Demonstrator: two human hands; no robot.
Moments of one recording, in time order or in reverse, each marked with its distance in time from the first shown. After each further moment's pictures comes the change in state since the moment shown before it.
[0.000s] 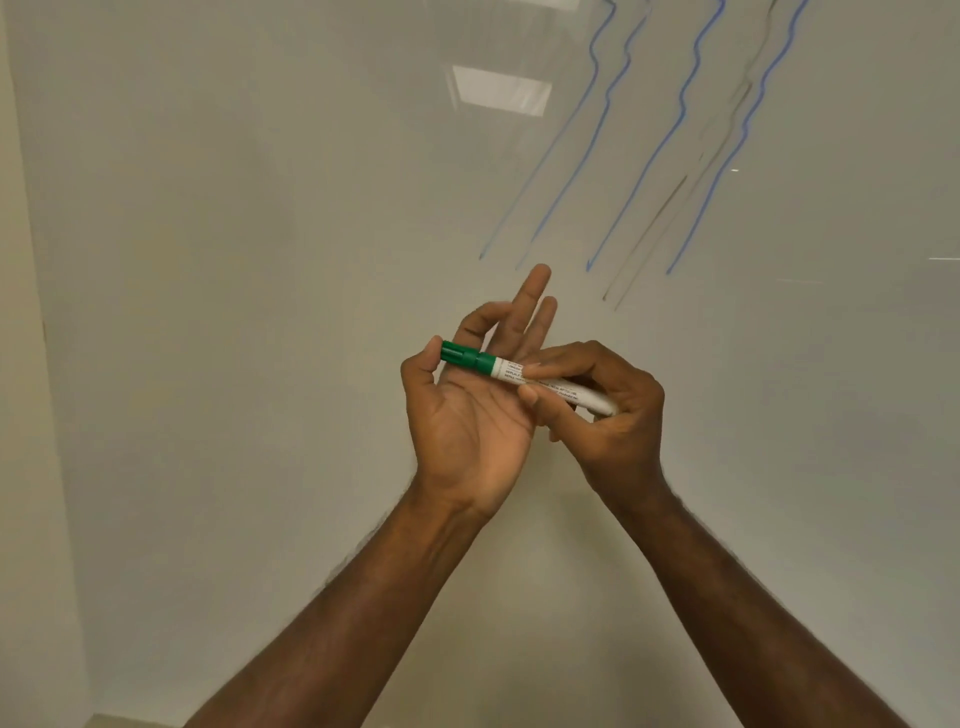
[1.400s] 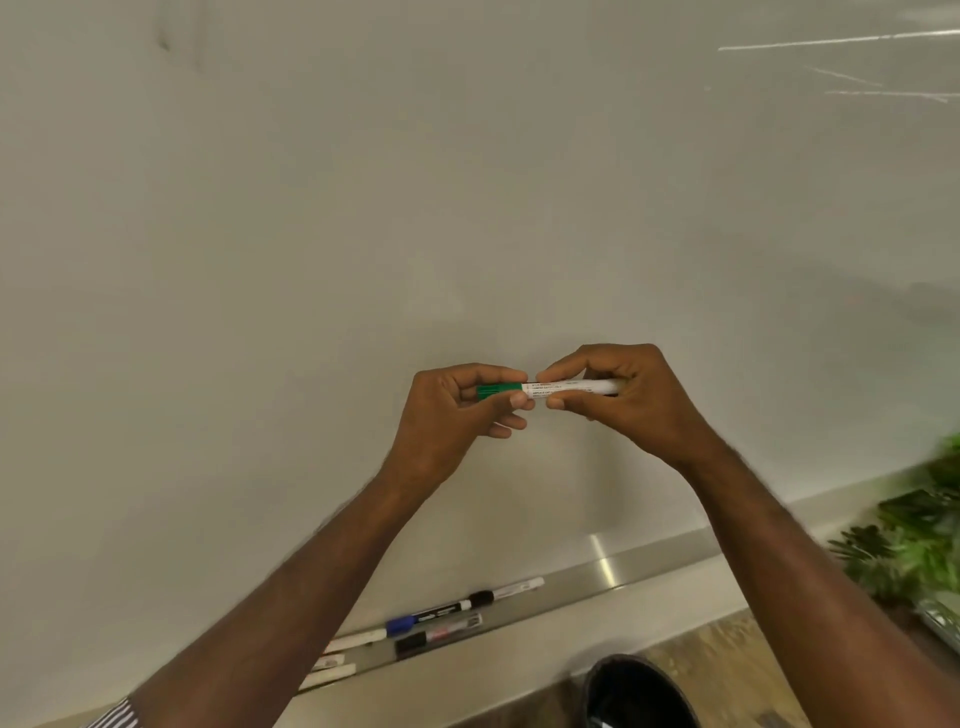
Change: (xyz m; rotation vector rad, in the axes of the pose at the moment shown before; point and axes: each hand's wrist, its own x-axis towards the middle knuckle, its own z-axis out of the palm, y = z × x) left_hand -0.025 -0.256 -0.022 0.870 0.014 -0.466; right_hand -0.166 0.020 -0.276 -0.352 -0.177 0.760
